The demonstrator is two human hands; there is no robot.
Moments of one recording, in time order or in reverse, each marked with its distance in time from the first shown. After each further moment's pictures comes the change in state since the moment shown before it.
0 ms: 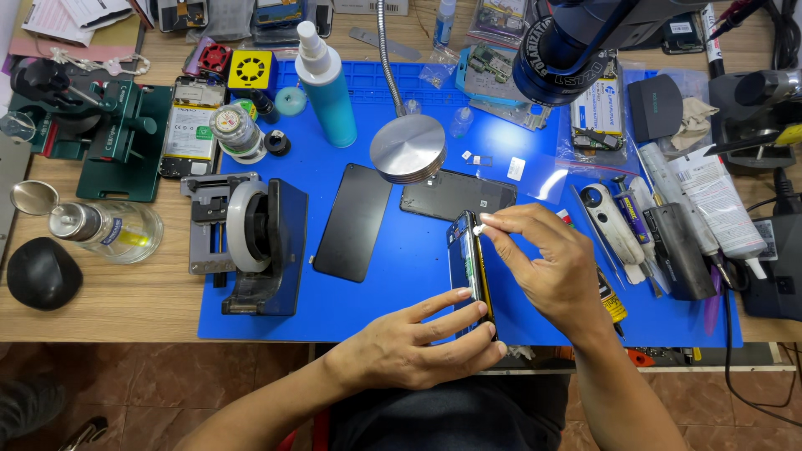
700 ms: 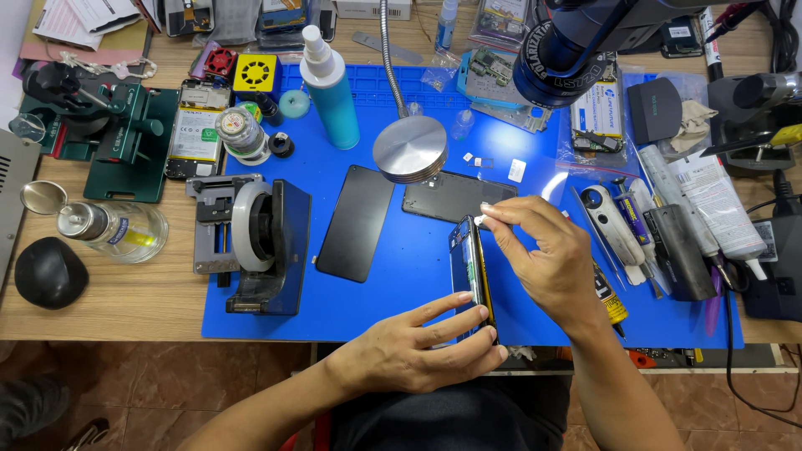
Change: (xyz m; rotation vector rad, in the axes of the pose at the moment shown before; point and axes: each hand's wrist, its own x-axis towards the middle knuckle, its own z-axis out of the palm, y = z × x) left_hand 0.000 0.005 -0.002 -0.003 0.001 -0.009; right_hand 0.006 0.004 0.004 -0.024 0.034 -0.034
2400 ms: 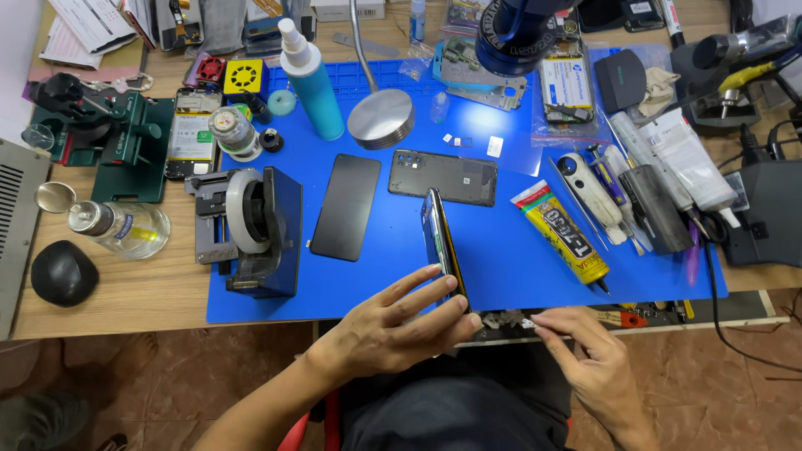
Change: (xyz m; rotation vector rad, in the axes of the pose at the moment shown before) left_hand -0.004 0.024 -0.021 0.011 -0.075 -0.009; right_hand -0.192 -0.021 -0.046 0.081 -0.008 0.518
